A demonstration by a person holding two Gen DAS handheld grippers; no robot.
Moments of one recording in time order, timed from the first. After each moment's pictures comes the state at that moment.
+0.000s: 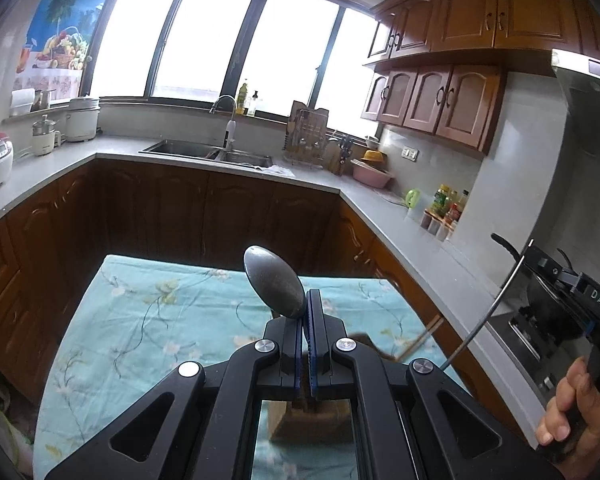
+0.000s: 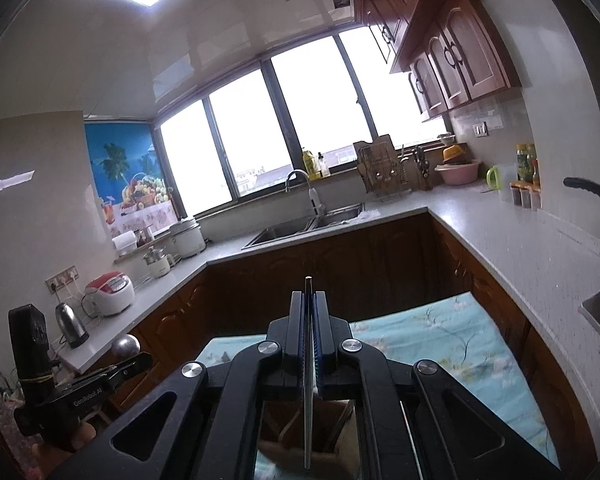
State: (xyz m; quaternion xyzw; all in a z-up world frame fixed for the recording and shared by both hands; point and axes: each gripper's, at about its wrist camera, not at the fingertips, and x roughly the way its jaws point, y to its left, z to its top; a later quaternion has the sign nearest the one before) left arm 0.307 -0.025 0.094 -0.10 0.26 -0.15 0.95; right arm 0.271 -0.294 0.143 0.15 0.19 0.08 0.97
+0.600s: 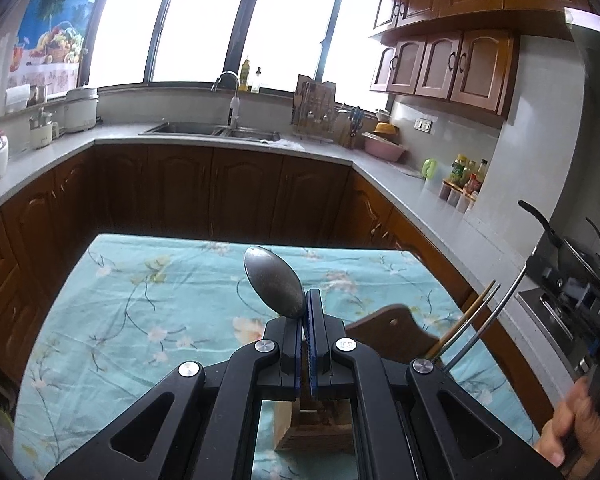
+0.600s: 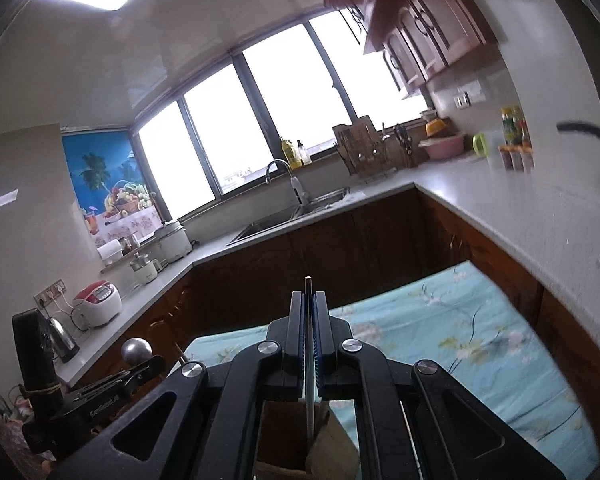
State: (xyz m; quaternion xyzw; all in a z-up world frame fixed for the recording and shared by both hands) left arm 0.368 -0.062 0.026 -0.07 0.29 -0.13 0.95; right arm 0.295 -0.310 0.060 0.20 0.21 0.07 0.96
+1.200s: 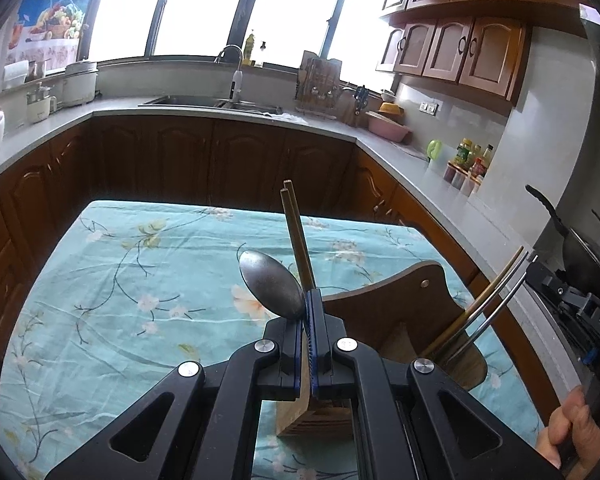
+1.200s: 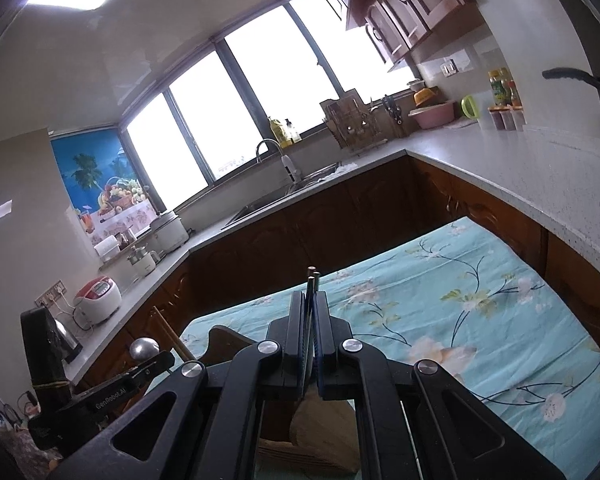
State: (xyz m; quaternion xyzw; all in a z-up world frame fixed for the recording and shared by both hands) left arm 0.389 -0.056 -0.004 -0.08 0.32 -0.14 0.93; right arm 0.297 -0.313 0.022 0.22 0.25 0.06 0.94
